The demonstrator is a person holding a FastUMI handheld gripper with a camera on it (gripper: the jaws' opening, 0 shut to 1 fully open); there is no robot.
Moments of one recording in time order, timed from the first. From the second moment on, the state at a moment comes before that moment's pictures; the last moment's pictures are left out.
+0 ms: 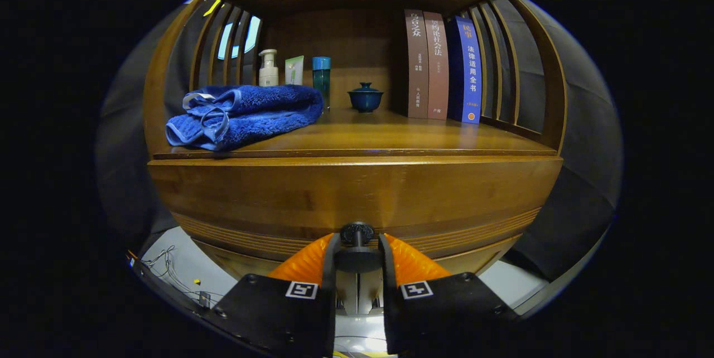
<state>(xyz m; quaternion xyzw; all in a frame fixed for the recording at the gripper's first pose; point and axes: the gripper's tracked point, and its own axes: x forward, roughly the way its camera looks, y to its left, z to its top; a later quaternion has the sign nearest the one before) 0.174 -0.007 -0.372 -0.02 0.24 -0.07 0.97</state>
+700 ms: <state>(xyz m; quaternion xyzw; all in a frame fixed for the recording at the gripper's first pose) 0.109 -0.001 -0.366 -0.01 0.29 -0.06 0.96</state>
